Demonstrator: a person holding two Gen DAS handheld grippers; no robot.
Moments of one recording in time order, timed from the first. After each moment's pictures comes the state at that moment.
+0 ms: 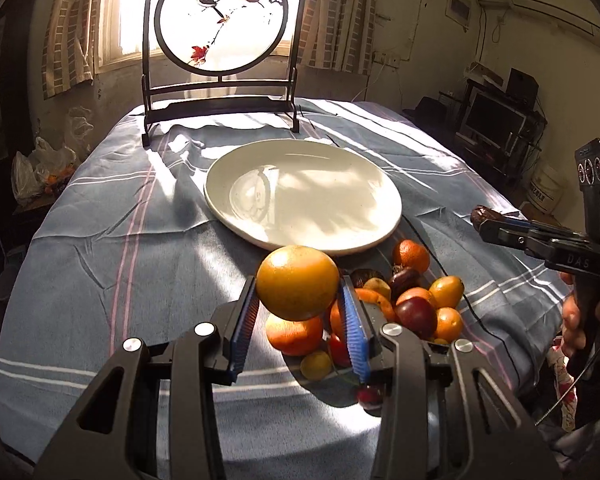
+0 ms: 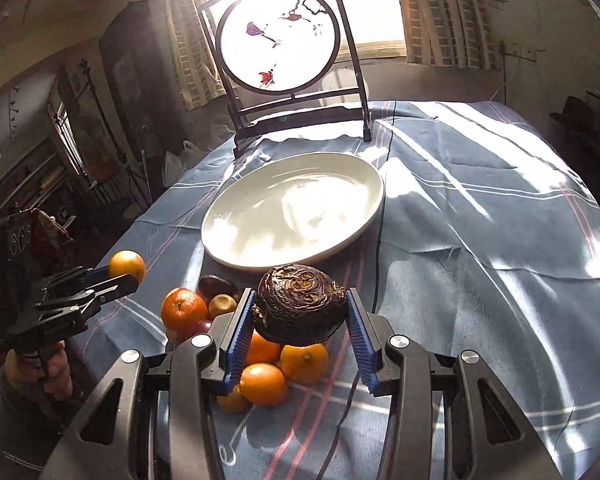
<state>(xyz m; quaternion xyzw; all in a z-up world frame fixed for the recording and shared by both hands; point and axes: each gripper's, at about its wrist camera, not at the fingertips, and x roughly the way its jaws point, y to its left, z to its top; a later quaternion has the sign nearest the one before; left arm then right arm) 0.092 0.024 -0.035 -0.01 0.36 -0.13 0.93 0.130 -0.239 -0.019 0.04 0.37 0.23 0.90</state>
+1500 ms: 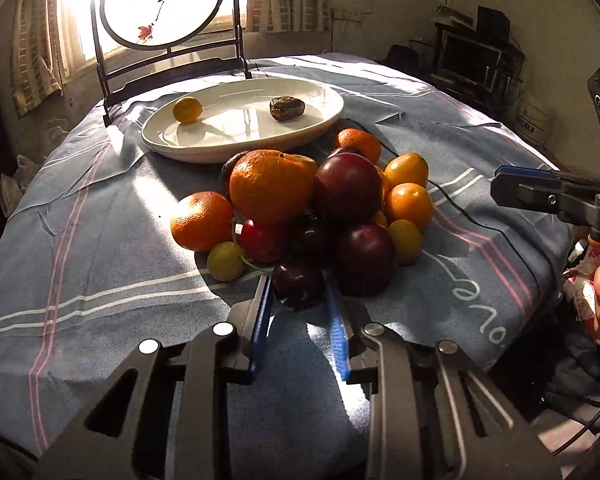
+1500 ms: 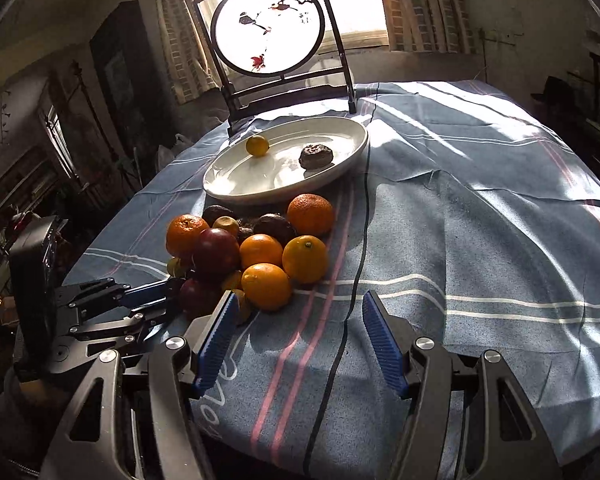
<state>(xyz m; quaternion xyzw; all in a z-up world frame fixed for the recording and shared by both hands) 0.026 -0.036 -0.104 0.07 0.38 -0.15 0.91 0.030 -0.260 -0.067 0.05 0.37 0.20 0.90</state>
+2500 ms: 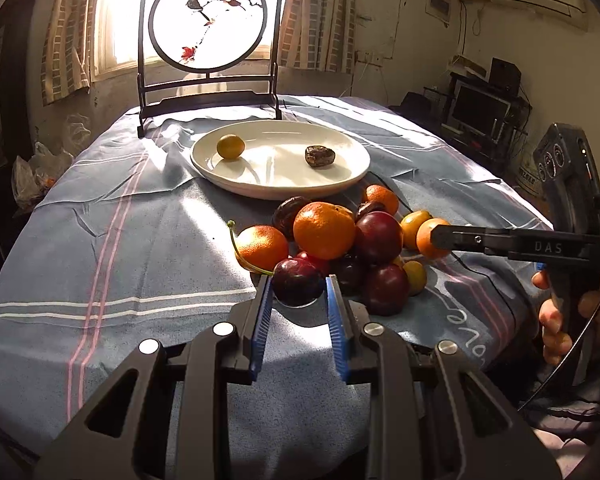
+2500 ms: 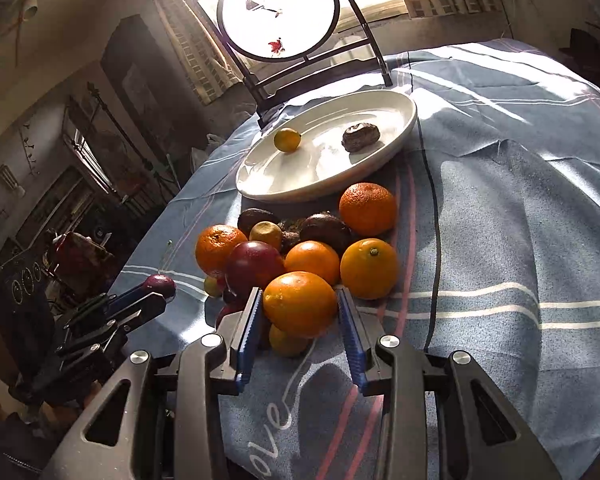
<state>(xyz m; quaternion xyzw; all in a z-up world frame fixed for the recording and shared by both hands) 0.008 0.009 -0.069 0.01 0.33 -0.14 0.93 0.066 -0.239 -0.071 0.14 0.39 0.28 0.87</state>
